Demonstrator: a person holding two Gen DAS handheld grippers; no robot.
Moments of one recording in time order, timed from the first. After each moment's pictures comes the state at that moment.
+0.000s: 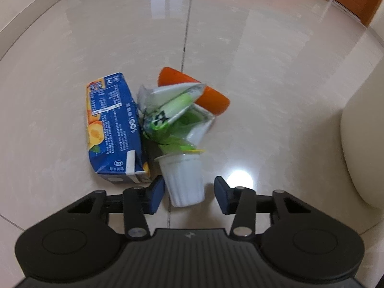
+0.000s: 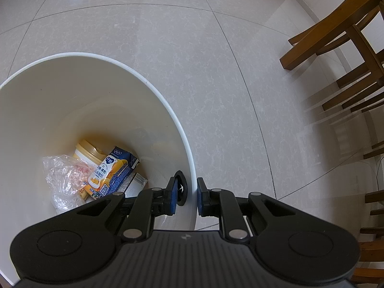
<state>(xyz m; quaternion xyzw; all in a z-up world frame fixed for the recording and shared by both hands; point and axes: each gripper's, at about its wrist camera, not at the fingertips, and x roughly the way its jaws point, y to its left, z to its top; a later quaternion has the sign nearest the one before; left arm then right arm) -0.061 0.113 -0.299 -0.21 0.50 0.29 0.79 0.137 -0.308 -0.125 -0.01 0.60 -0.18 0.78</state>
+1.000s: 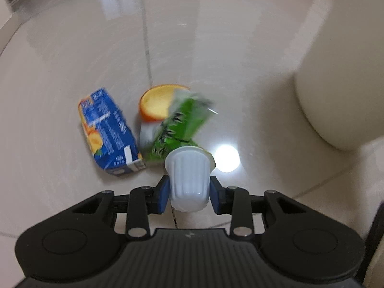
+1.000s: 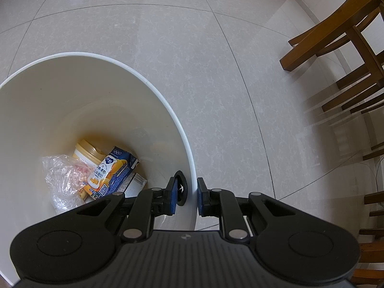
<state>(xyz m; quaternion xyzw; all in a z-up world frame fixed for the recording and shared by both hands) -0.085 0.138 -0.218 -0.13 0.55 0.15 0.81 0.136 -0.308 -0.125 -0.01 0.60 -0.18 0.78</state>
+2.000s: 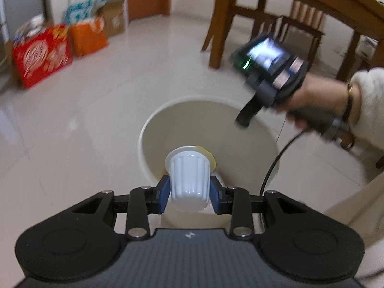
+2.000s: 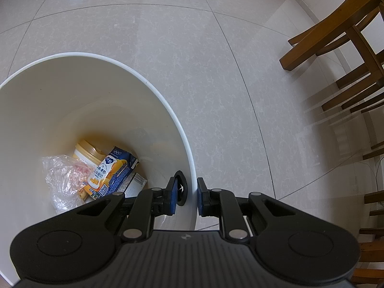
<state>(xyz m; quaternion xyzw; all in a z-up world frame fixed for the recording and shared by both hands) 0.024 -0.026 0.030 0.06 0.41 -0.16 0.90 0.136 -0.307 -0.126 -0.01 0.60 -0.18 0.78</state>
